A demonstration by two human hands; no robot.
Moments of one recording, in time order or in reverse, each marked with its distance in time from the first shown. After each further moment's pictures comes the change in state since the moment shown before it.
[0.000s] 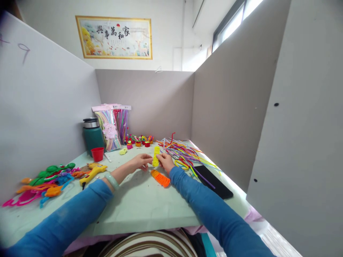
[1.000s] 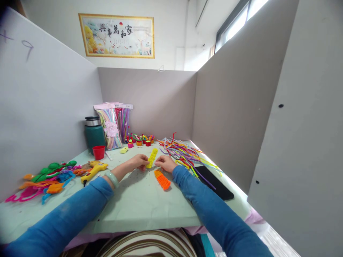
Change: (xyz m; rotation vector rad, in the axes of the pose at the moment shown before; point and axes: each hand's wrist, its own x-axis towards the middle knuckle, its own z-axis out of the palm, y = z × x) left_hand 0.000 -0.004 -0.006 0.141 0.050 -0.132; right_hand -0.002 -0.008 -0.018 -0.384 -0.305 -0.050
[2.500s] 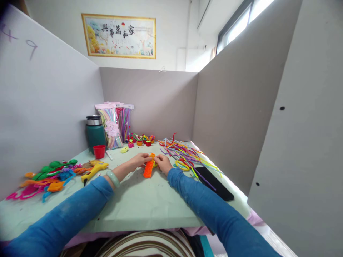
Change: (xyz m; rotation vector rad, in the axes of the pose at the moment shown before) left_hand -0.005 0.009 0.007 -0.082 0.069 0.106; right_hand 0.013 0.008 0.030 0.227 0.224 -0.033
